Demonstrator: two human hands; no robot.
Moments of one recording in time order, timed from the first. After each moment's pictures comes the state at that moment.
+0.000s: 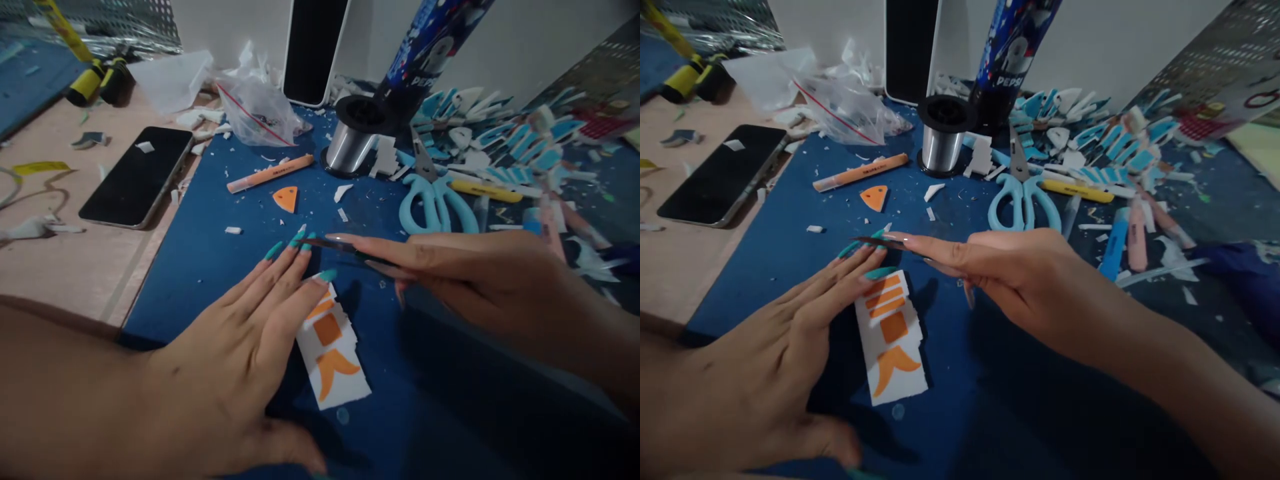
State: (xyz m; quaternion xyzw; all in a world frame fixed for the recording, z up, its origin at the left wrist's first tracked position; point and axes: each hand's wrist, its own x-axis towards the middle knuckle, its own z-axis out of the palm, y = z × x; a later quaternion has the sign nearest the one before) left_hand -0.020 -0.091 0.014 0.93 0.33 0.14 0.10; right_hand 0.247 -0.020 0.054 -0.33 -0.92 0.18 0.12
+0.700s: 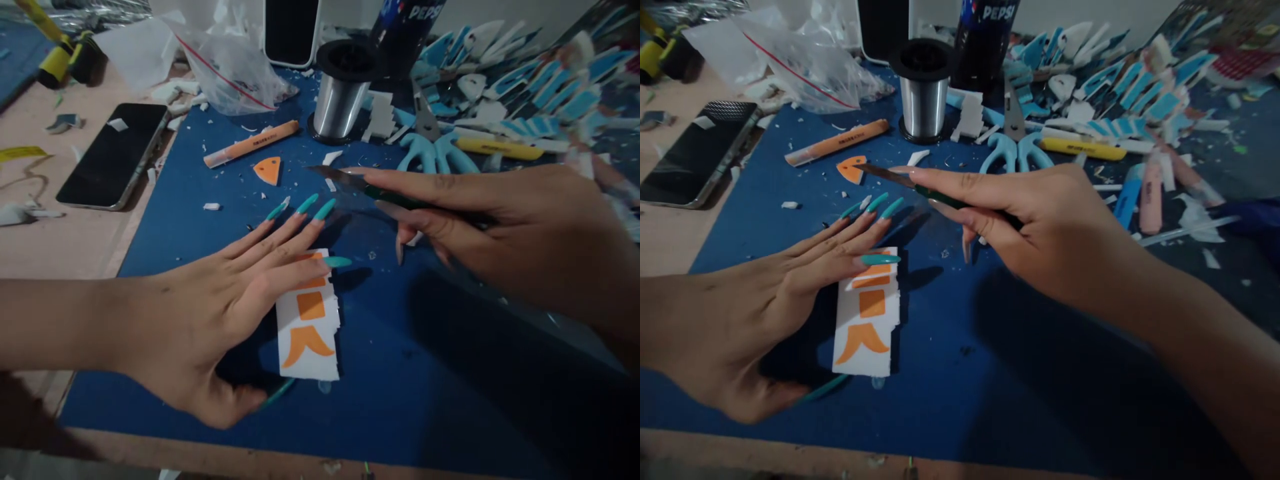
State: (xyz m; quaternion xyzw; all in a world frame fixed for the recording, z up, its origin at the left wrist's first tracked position) left_hand -0.026 -0.057 0.023 0.95 0.19 0.08 0.23; right_hand 0.254 -0.021 0.045 -0.39 -0.89 0.11 0.20
